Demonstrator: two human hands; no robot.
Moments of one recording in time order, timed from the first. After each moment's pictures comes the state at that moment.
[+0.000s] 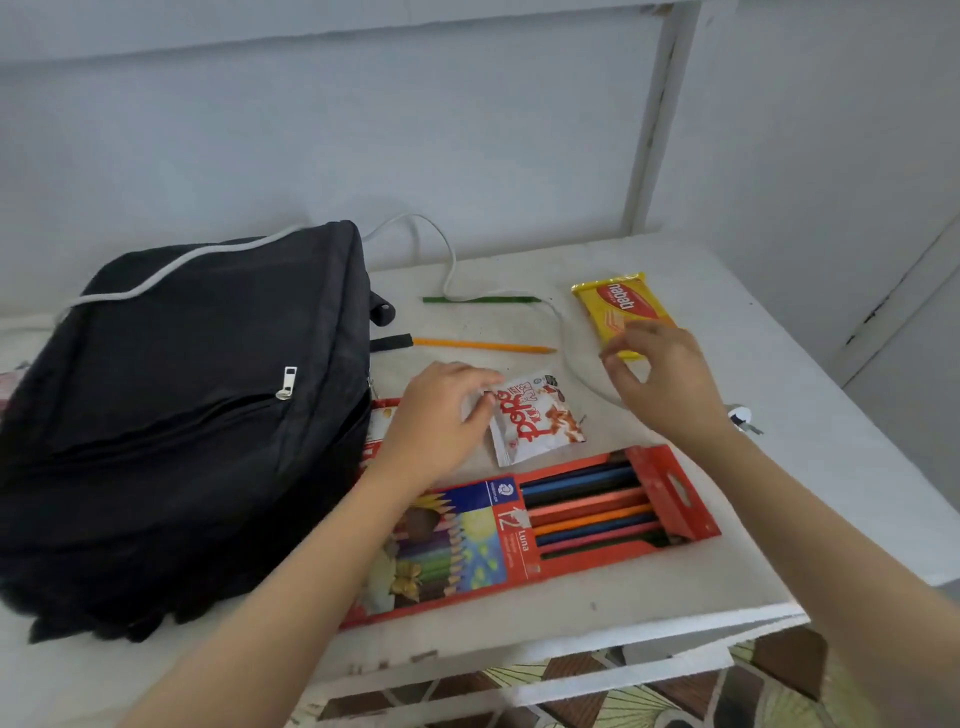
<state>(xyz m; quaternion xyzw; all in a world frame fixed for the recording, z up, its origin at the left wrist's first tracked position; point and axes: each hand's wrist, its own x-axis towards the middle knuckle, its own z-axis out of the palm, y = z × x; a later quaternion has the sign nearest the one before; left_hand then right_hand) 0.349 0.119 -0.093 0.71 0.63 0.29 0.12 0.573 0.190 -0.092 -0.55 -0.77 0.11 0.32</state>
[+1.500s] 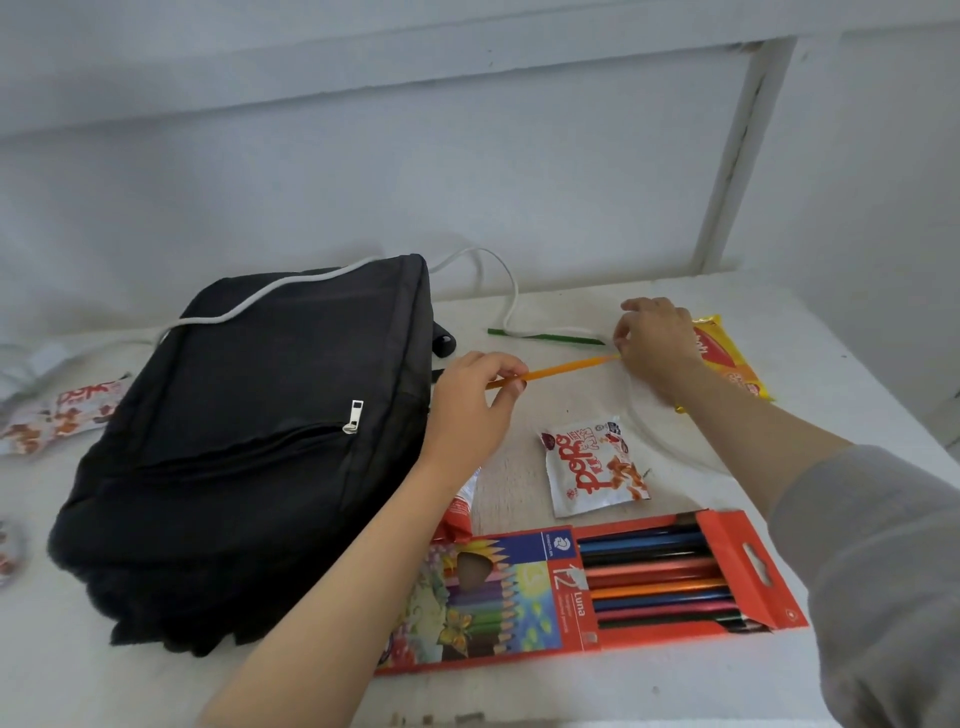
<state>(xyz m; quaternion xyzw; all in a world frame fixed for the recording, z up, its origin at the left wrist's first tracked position) 0.323 0.157 -0.088 0.62 0.65 0.42 0.09 0.502 0.321 -0.098 -0.55 -0.83 0.00 0.13</state>
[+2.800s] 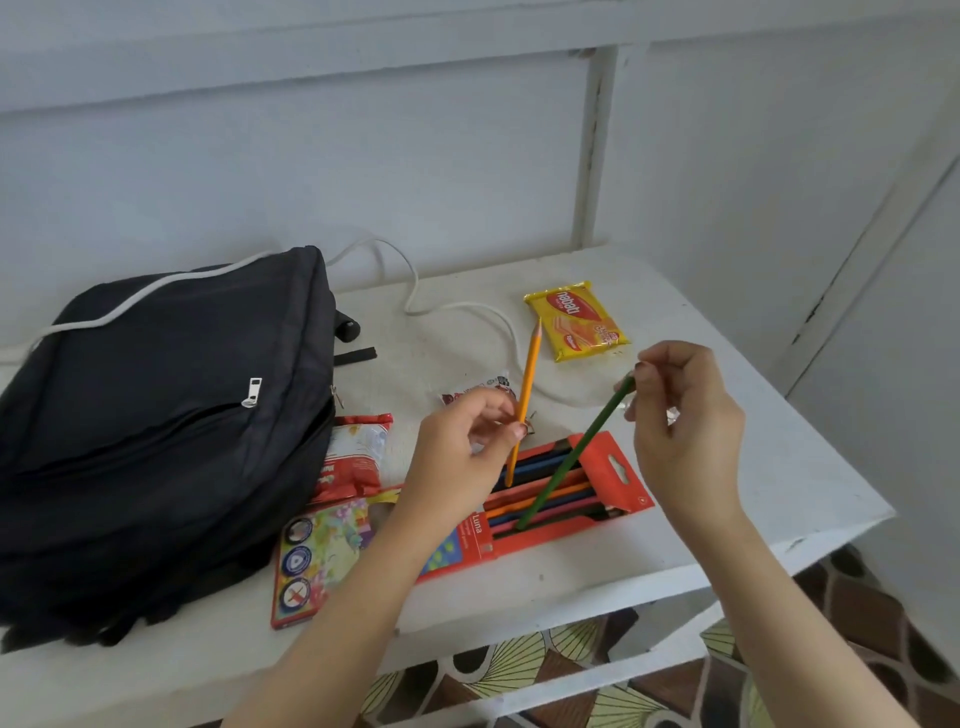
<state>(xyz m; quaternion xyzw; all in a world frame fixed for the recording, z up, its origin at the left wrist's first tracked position) 0.420 0.072 -0.078 0.63 0.56 0.47 0.28 0.598 0.094 -0.068 -0.49 -0.65 0.12 0.57</state>
